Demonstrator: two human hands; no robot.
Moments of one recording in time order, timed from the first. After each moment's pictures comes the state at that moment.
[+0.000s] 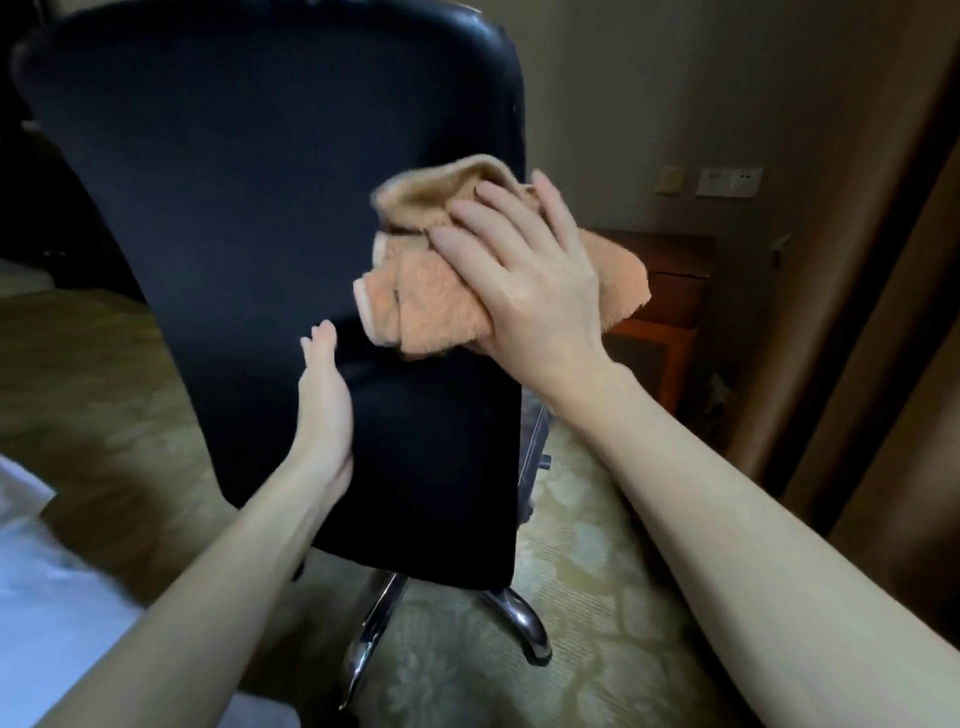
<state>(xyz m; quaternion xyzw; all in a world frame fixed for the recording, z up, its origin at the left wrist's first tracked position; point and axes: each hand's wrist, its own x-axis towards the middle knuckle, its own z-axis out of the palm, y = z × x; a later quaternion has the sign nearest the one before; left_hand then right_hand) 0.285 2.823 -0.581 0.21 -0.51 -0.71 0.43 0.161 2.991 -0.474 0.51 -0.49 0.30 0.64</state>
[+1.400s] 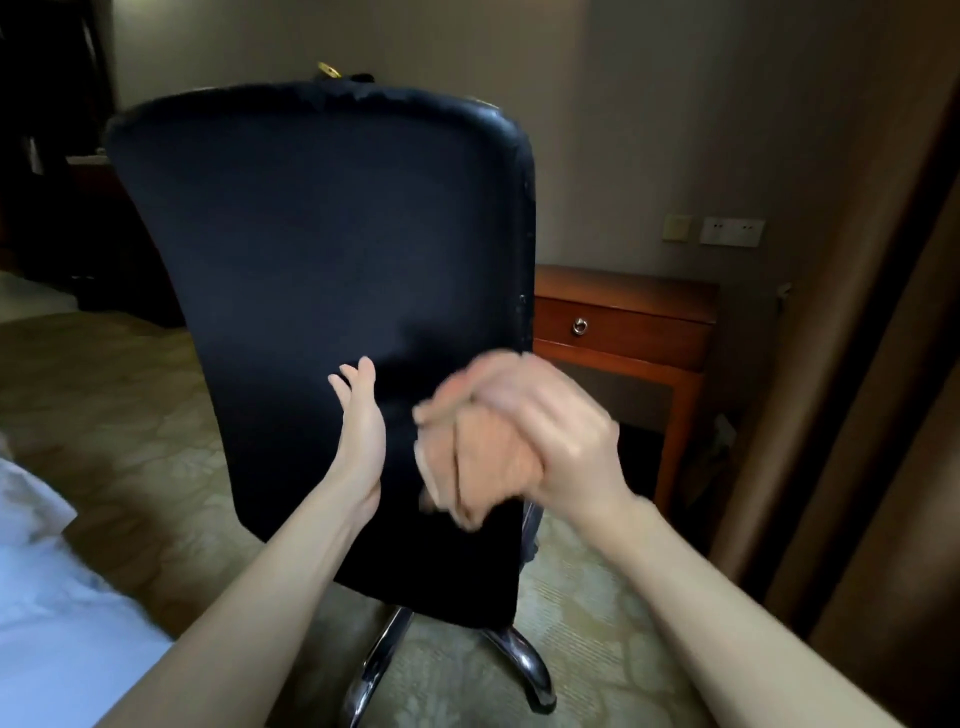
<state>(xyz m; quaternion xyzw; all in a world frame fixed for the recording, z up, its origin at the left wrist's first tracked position) 0.280 2.848 -0.560 0.24 -0.53 -0.69 0.43 0.172 3.029 -0.546 0.63 -0.50 0.39 0.45</state>
